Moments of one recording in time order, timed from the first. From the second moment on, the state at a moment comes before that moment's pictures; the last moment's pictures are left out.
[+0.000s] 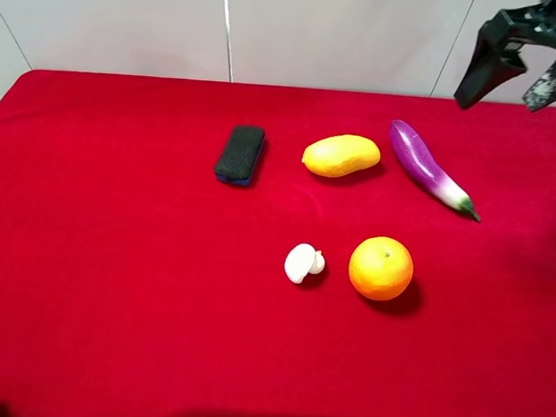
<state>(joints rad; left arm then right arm) -0.01 0.00 -0.50 -0.10 1.07 0.19 0.10 1.60 -1.36 0.24 1.21 -0.24</state>
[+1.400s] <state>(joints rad) -0.01 0.00 -0.50 -0.10 1.07 0.19 0.08 0.34 -0.72 0.16 1.13 -0.19</state>
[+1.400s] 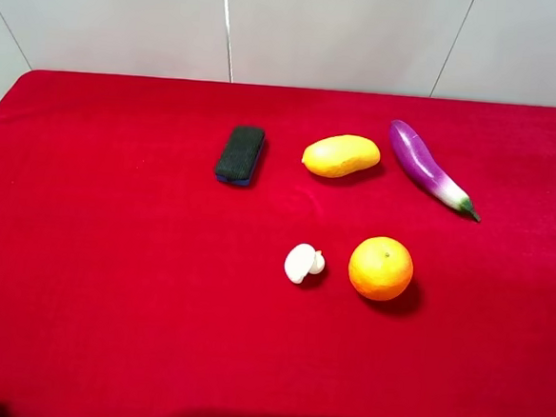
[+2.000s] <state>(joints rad) -0.01 0.00 -0.50 -0.10 1.07 0.19 0.06 0.00 -0.51 0.13 1.02 -0.15</state>
